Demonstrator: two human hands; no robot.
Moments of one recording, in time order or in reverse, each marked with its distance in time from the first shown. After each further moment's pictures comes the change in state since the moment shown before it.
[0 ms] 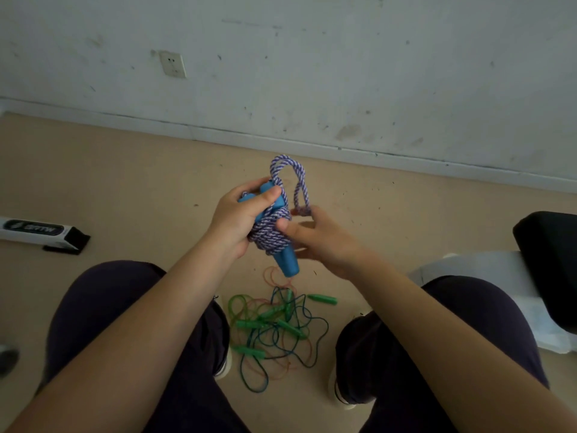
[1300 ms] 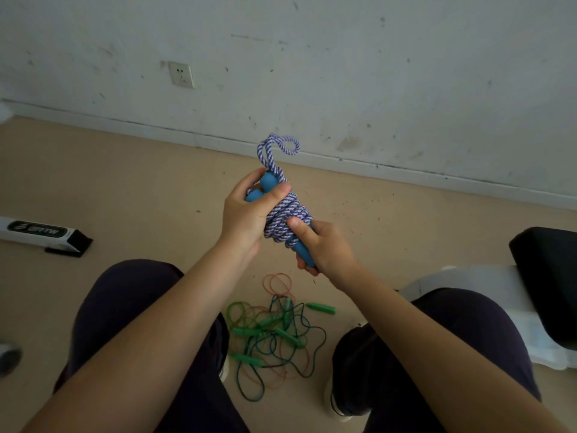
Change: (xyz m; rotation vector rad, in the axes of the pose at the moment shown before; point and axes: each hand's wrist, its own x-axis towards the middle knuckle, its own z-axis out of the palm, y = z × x) left_hand 0.003 0.001 0.016 -0.070 0.072 0.196; right_hand -0.007 -0.003 0.008 -0.192 0.183 -0.163
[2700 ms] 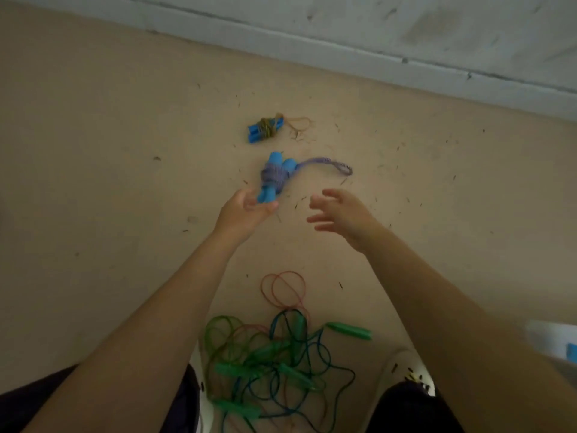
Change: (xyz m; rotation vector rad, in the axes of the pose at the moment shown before) left_hand 0.261 -0.309 -0.102 0.771 -0.041 -0.476; right_hand 0.306 0.260 -0.037 0.117 0.035 0.570
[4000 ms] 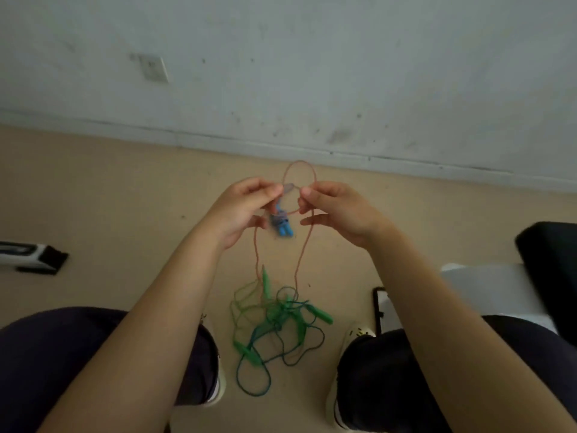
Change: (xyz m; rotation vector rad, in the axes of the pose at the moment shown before) left_hand -0.319 0.174 -0.083 -0.345 -0.311 0.479; right_hand -0.351 -0.108 -0.016 -0.006 -0.223 -0.586
